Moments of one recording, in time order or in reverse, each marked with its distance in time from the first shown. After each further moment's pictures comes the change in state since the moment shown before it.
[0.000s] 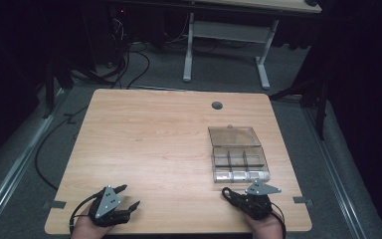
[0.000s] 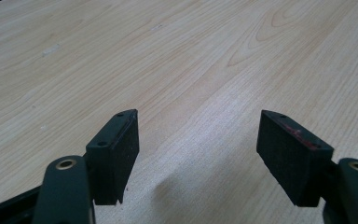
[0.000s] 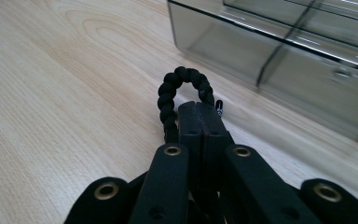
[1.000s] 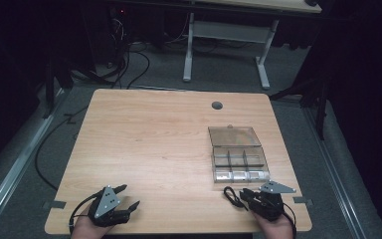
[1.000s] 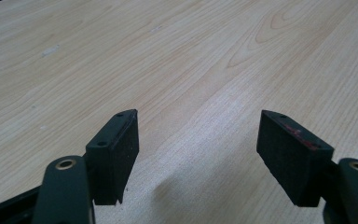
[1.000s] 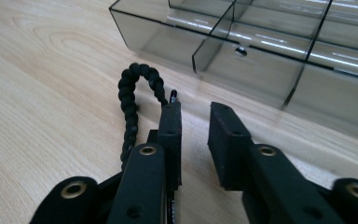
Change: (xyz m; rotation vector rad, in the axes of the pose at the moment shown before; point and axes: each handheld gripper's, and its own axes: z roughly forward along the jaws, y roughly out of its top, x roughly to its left) left arm 0.001 0.000 -0.001 -0.006 -0.005 -0.005; right arm -0.020 -0.007 -0.022 -0.009 -0.063 0.104
